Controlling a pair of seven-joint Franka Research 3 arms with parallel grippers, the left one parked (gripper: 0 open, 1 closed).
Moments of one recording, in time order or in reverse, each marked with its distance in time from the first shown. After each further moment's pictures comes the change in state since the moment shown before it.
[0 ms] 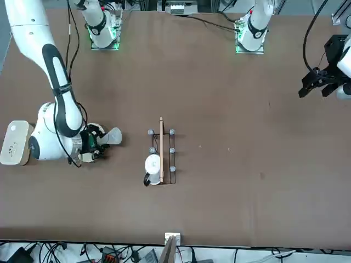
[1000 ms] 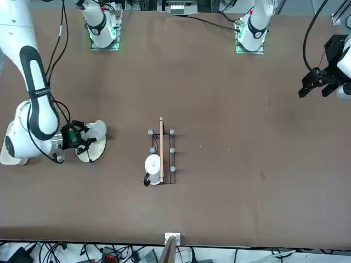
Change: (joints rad) arm -0.156 -0.002 0.000 -0.006 0.010 -0.138 -0.210
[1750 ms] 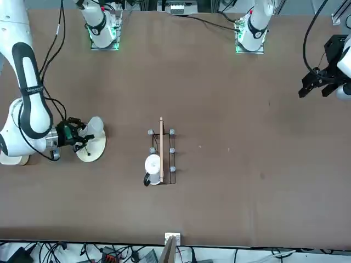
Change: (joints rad) arm -0.009 -0.032 0.008 -0.024 0.038 -0.037 -0.017
